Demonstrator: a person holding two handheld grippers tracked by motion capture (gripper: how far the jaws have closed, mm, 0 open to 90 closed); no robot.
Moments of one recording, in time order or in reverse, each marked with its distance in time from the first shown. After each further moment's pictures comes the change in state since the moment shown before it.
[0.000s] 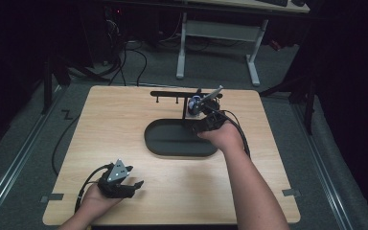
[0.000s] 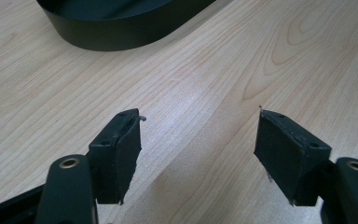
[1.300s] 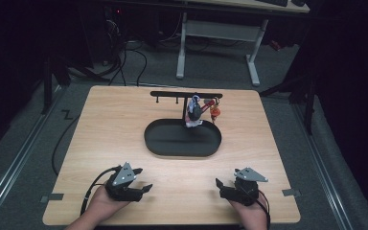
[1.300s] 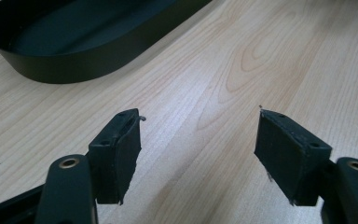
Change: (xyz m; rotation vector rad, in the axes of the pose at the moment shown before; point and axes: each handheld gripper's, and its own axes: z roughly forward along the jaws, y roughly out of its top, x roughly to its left) left arm -0.020 0.009 0.006 -0.055 -0.076 0.038; right arm -0.027 -0.233 0.062 -0.566 -0.107 -0.051
